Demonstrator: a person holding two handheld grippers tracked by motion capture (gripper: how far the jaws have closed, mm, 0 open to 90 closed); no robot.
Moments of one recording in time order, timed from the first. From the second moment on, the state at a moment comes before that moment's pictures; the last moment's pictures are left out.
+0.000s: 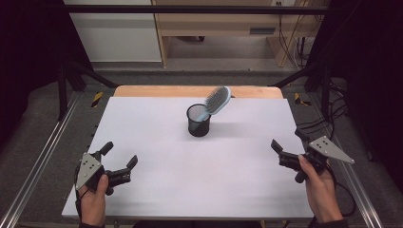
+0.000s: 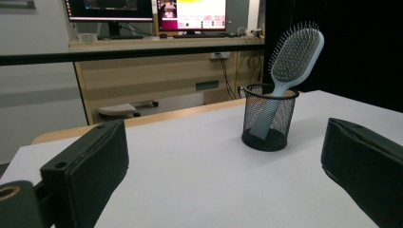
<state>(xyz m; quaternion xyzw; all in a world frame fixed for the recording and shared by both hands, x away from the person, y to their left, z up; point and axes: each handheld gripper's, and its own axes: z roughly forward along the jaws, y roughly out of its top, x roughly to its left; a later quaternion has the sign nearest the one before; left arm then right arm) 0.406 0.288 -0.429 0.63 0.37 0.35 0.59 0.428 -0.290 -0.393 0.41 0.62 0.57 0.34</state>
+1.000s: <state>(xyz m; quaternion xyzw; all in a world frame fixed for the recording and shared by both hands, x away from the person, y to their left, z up) 0.403 0.291 -0.438 0.64 0.37 0.31 0.60 0.404 -0.289 -0.446 0.39 0.64 0.59 0.29</state>
